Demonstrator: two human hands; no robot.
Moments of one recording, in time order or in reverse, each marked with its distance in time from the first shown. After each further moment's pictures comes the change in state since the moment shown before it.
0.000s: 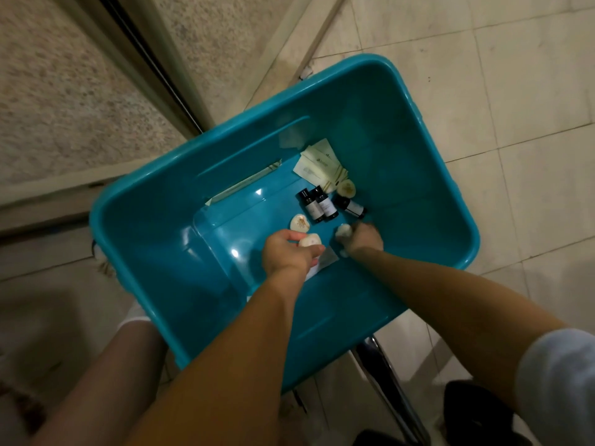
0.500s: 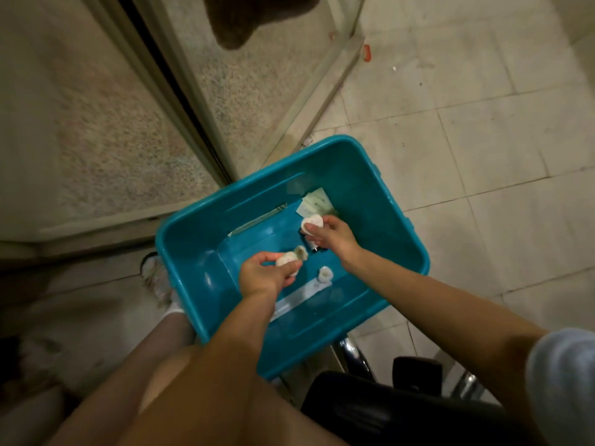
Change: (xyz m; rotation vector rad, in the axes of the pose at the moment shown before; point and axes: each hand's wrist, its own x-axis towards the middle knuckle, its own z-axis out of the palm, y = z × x) left_hand -0.094 0.025 -0.040 -0.176 0.129 0.154; right_hand -0.108 -0.061 -0.104 1.063 -0.317 -0.343
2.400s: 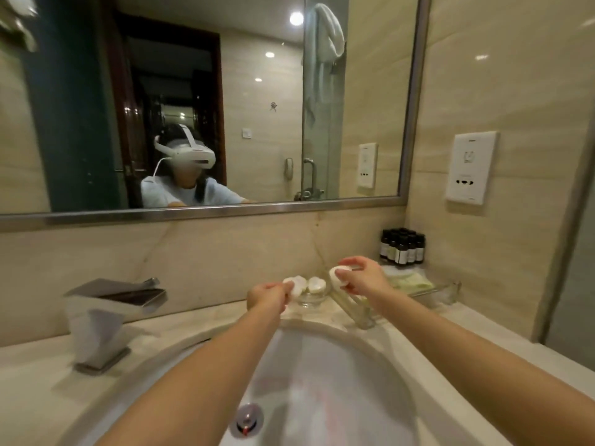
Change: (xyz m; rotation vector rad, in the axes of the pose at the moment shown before) left_hand -0.461 0.053 -0.734 -1.052 1.111 0.674; right_hand -0.655 -0.246 0.674 -0.597 -1.105 -1.001
